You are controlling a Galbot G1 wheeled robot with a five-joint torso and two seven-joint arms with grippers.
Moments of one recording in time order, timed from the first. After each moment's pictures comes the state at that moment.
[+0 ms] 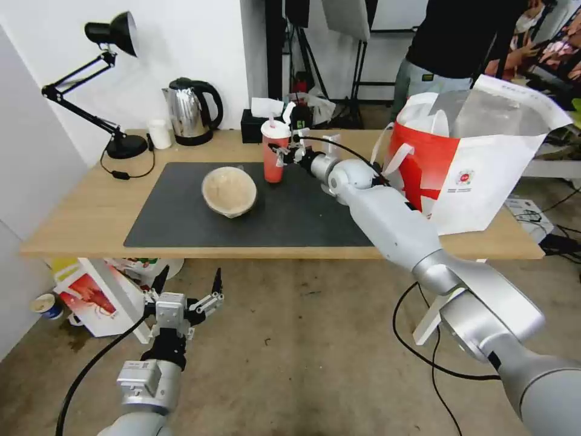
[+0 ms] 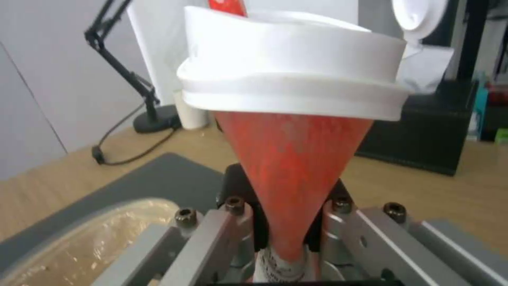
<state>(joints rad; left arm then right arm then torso) 1.80 -1.50 -0.55 -2.30 0.00 0.00 0.00 -0.12 1.35 -0.22 0.96 0.80 -0.20 -0.28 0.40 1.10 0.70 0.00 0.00</state>
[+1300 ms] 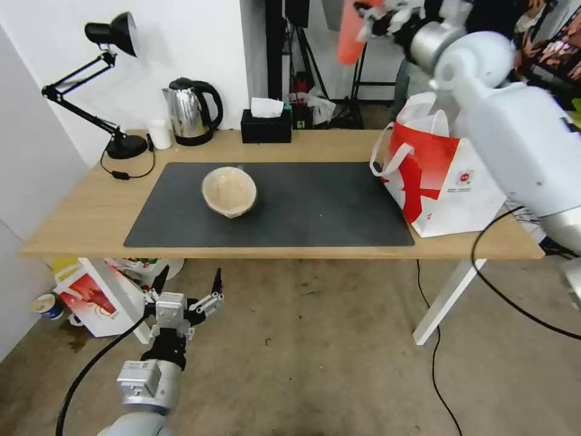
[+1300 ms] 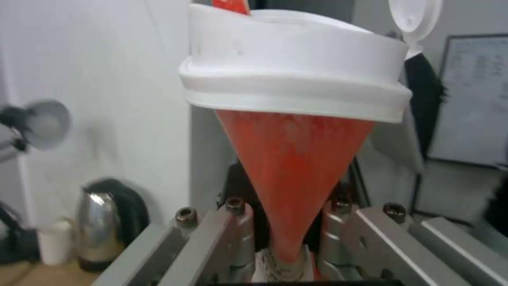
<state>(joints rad) 1.80 -1.50 -0.55 -2.30 0.00 0.00 0.00 0.15 0.91 -0.17 1.34 0.97 -0.38 -0.04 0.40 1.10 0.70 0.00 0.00</state>
